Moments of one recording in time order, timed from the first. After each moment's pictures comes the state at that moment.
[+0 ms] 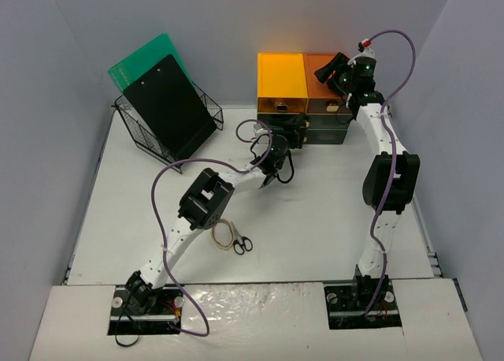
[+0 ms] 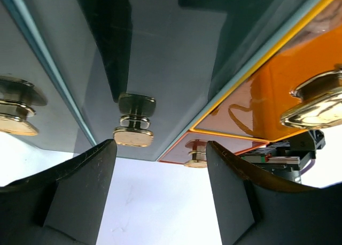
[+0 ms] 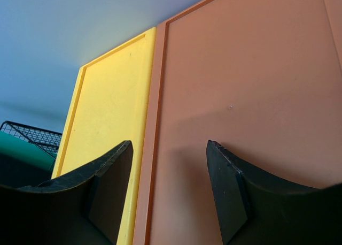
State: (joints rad) left arm -0.75 2.56 1.95 0.64 -0.36 -1.83; right arm 0.02 2.17 1.99 -0.12 -0.25 0.60
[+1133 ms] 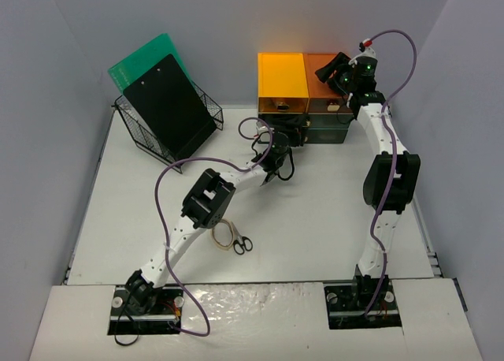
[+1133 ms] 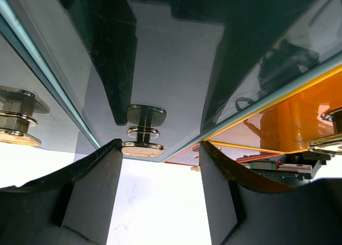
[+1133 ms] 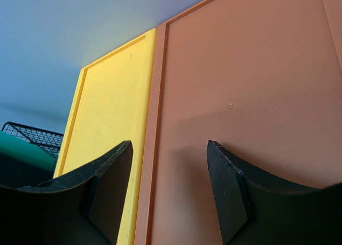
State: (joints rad) left arm -0.73 2.64 2.07 0.59 -0.31 -1.84; right arm 0.01 2.17 2.00 -0.11 -0.25 0.61
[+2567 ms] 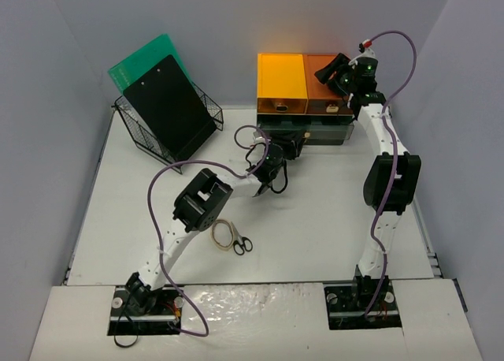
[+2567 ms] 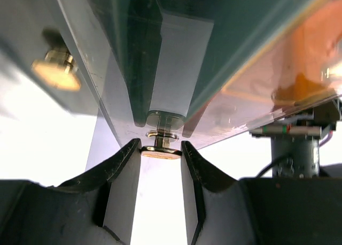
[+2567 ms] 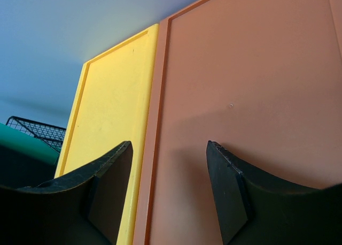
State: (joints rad) left arm -0.76 2.48 1.73 0.72 -0.26 -1.83; right arm 0.01 2.17 1.99 -0.12 -0.28 0.61
